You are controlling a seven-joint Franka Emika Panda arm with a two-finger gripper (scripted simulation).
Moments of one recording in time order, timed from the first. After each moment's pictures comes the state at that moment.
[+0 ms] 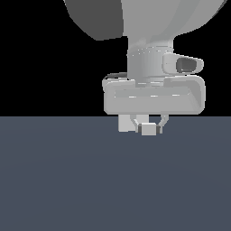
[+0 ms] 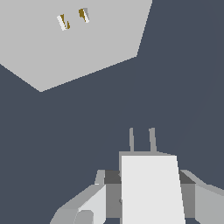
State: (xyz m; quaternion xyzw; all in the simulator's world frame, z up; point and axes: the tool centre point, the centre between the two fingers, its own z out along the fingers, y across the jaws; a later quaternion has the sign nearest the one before) arm -0.031 -0.077 0.069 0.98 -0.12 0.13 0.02
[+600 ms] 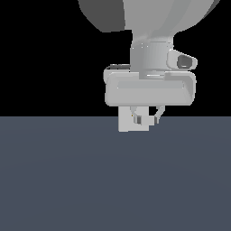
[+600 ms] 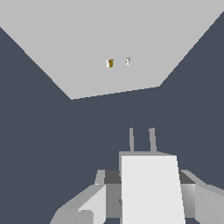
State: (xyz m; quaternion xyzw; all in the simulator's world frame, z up) arm -0.012 -0.076 0.089 0.99 0.00 0.13 0.00
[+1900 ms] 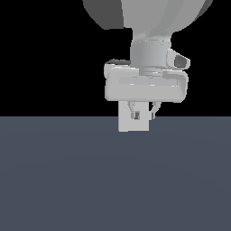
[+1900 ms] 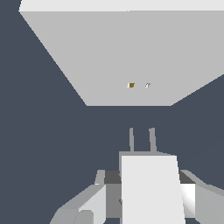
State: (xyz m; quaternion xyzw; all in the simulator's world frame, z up) arm 0.001 -0.072 0.100 0.99 0.08 0.13 -0.01
